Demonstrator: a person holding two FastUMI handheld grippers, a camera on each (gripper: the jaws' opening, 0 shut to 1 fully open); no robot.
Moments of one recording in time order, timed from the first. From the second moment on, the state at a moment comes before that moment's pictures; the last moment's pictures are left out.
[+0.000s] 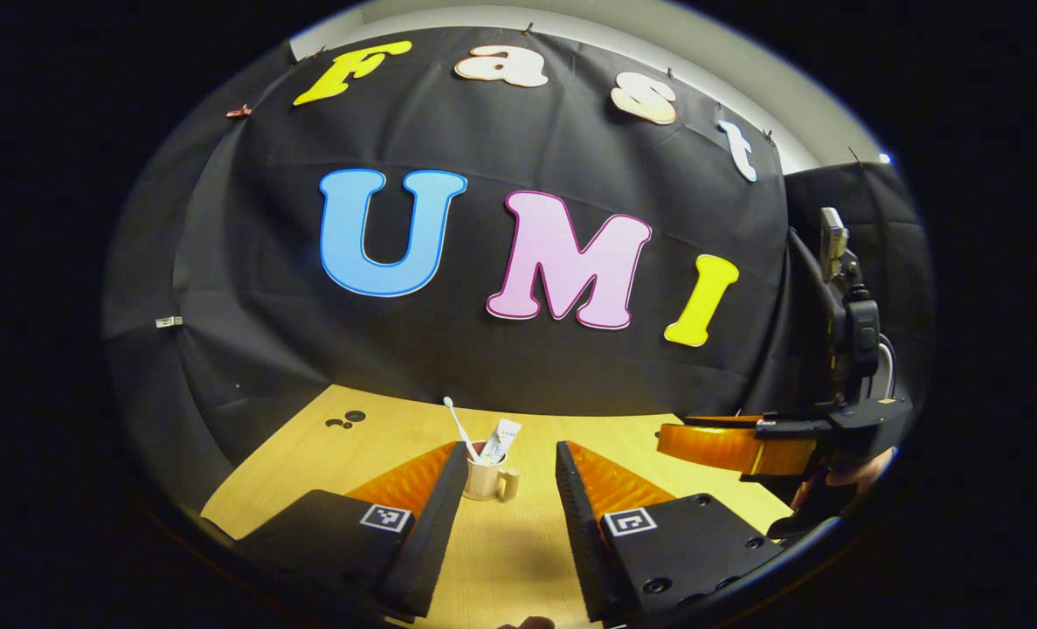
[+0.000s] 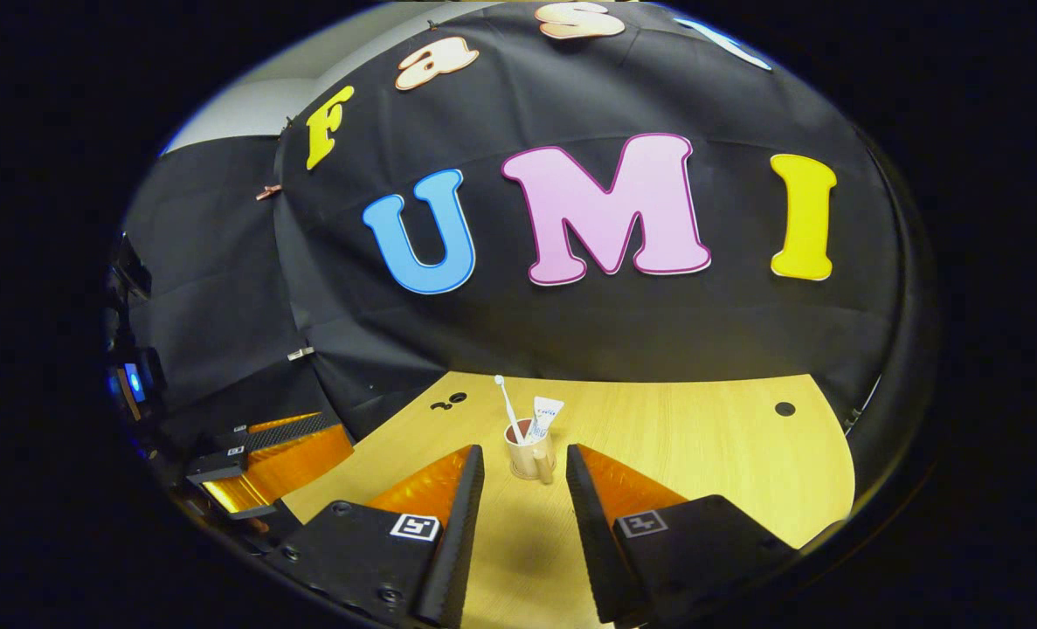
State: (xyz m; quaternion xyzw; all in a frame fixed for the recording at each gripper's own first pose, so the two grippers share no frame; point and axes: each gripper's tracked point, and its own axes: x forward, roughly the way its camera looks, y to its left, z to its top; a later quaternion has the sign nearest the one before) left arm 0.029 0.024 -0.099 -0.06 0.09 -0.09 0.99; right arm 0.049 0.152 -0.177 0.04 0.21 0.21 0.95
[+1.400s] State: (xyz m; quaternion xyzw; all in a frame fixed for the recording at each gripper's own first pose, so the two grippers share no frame) left arm 0.019 -0.008 -0.072 -0.01 0.05 -0.11 0.99; right arm 0.031 0.132 -0.151 0.03 0.17 0.20 0.97
